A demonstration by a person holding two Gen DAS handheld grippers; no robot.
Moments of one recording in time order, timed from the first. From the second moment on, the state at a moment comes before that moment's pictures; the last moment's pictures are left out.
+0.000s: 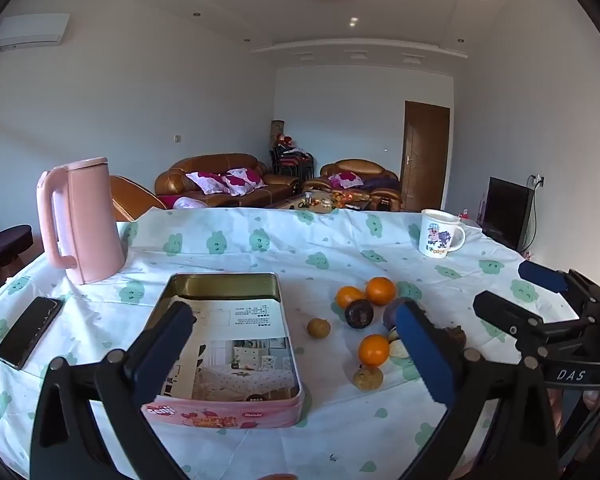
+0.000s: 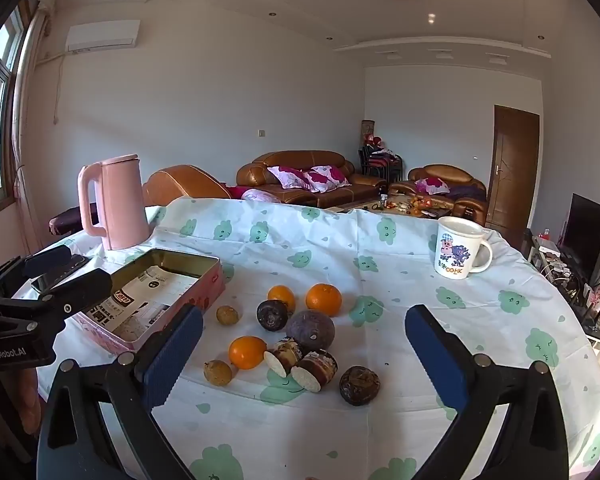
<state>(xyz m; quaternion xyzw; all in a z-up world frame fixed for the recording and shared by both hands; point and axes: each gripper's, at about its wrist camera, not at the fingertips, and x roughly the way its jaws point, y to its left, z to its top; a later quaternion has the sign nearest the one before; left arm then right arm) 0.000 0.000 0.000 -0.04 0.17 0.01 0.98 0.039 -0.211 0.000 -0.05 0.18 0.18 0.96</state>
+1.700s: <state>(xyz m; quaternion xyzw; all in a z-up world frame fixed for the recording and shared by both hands) 0.005 -0.002 -0.005 -0.02 0.19 0.02 0.98 0.041 -0.215 -0.011 -0.03 0.19 0.20 0.96</state>
